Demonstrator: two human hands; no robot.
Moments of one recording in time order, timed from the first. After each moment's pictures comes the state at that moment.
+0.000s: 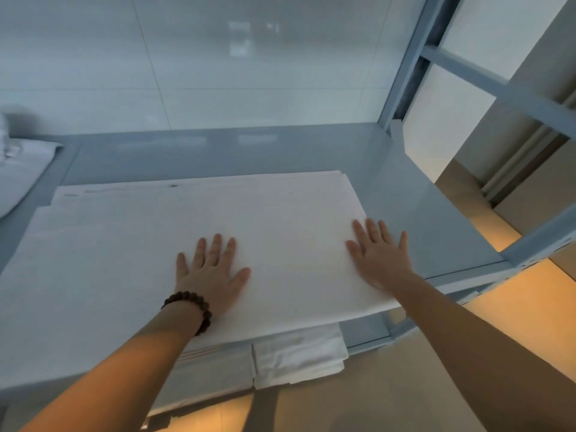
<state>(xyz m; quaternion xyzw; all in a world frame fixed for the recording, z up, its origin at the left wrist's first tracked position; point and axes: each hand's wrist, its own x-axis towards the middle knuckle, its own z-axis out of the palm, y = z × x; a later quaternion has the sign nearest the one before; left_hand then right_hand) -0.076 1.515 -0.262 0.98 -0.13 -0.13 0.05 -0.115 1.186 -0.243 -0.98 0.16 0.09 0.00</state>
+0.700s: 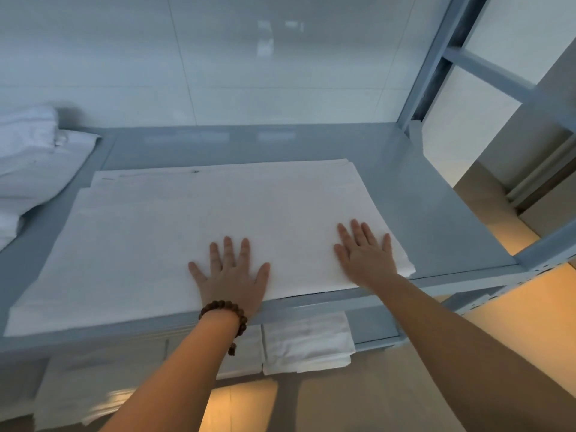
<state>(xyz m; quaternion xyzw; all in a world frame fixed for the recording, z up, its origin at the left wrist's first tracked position) -0.126 1.492 -0.267 0.99 -0.01 -0.07 0.07 -0.120 1.226 -0.249 -0.99 0.10 0.10 0.02</state>
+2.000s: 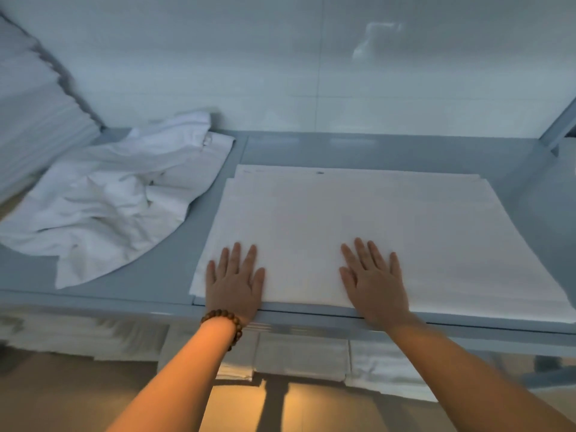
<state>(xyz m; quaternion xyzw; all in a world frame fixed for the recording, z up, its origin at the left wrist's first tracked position) -0.127 1.725 -0.270 0.99 0.04 -0.01 0.09 -0.110 1.453 -0.260 -1.00 -0.06 0.02 0.04</state>
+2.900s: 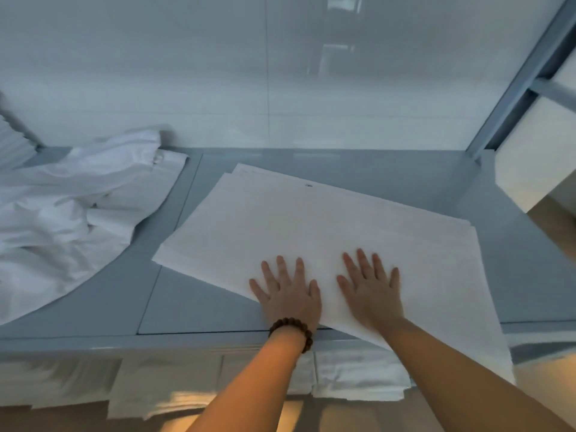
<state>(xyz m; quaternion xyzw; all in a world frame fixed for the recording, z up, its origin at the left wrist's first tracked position) -0.118 1.540 -0.259 0.99 0.04 -0.08 0.14 -0.111 1.378 -0.251 -0.99 0.05 0.10 0.05</state>
